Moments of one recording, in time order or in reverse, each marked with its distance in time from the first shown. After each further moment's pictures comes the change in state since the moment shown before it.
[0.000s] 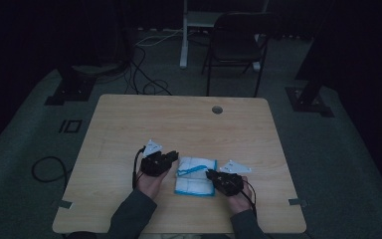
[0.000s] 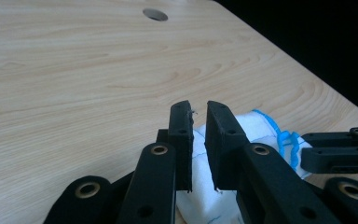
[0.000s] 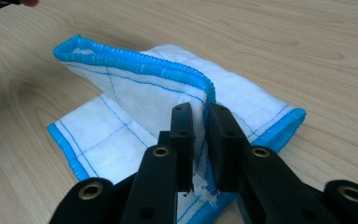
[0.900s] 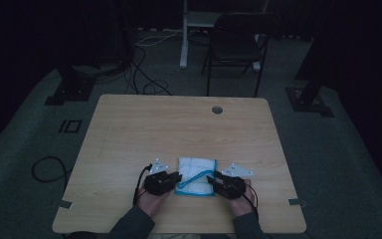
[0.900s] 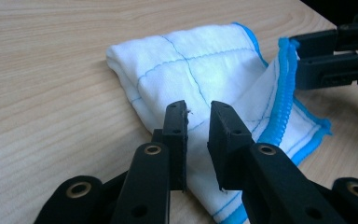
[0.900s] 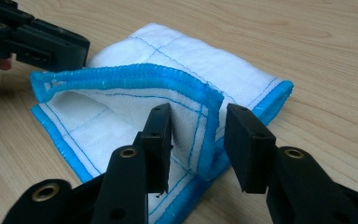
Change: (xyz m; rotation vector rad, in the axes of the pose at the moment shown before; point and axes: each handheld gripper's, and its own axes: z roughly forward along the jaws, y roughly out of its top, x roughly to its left) left arm -0.018 -0.053 0.000 0.146 -0.055 0.052; right arm -0.002 -0.012 -0.003 0.025 -0.036 0.000
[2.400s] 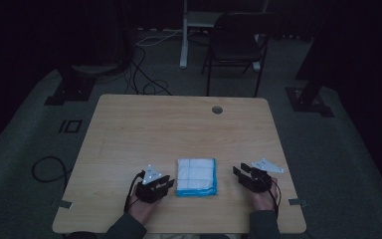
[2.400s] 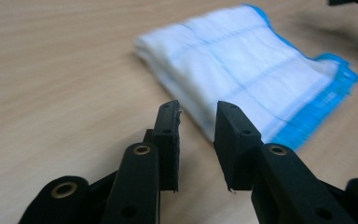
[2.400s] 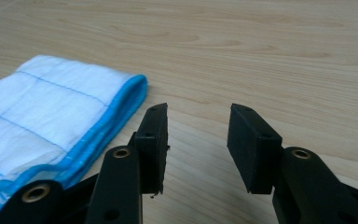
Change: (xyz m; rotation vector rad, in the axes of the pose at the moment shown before) left arm 0.006 -0.016 -0.026 -0.022 0.110 0.063; right arm -0.068 -0.012 -0.039 -0.070 -0.160 0.160
